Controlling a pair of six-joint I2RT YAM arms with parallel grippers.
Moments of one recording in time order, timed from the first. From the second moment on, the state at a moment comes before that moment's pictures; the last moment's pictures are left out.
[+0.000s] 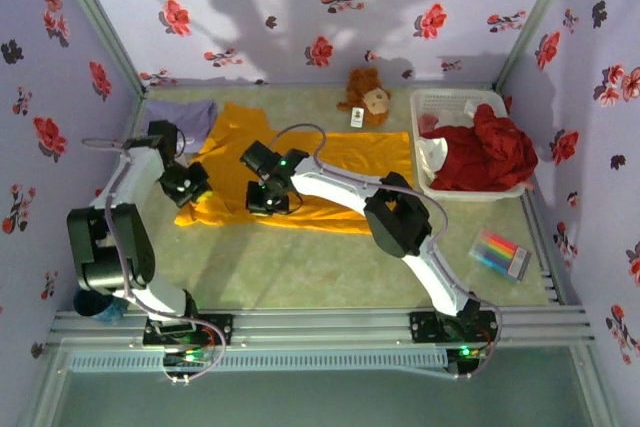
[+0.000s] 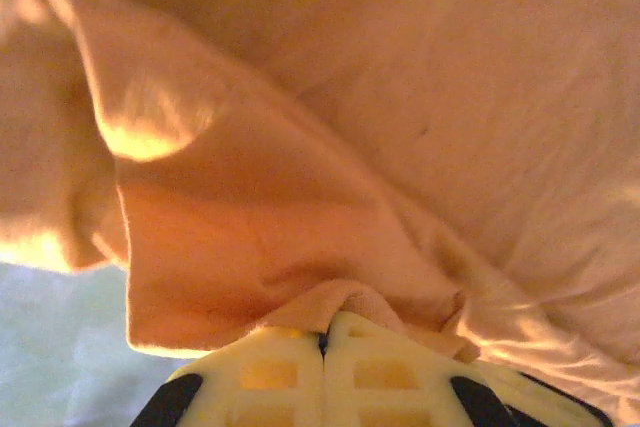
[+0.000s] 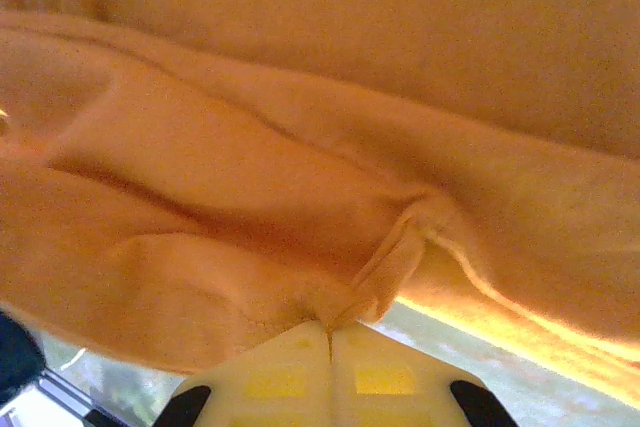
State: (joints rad) left arm 0.06 1.60 1.19 -1.01 0.30 -0.55; right arm 0.97 2.29 1.94 -0.79 -0.29 0.96
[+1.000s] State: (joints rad) left arm 0.05 2.21 1.85 -1.06 0.36 -0.40; right arm 0.76 2.51 2.21 -0.77 -0.34 0.96
